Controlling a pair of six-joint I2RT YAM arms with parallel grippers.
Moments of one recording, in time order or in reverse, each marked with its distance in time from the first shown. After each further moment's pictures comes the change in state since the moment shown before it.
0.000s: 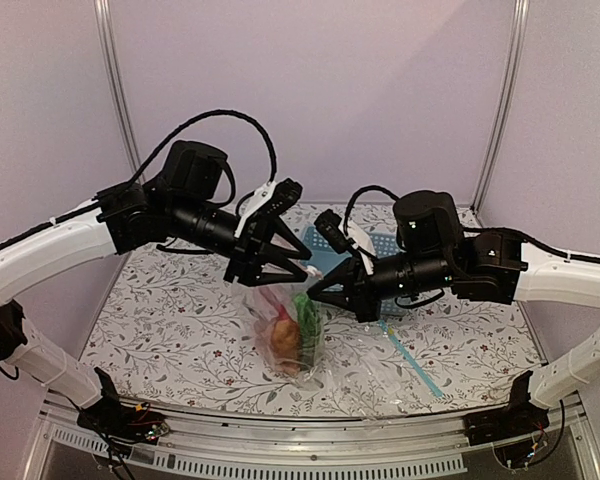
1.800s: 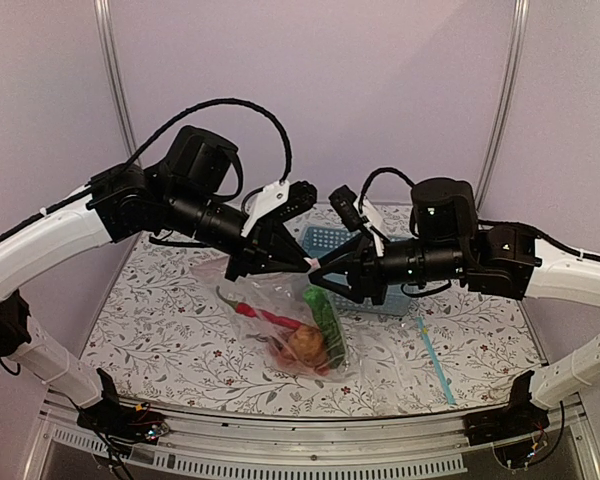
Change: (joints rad) left arm -0.083 0.041 0.172 -0.227 -0.224 0.071; right arm -0.019 -0.053 0.004 0.031 0.056 0.041
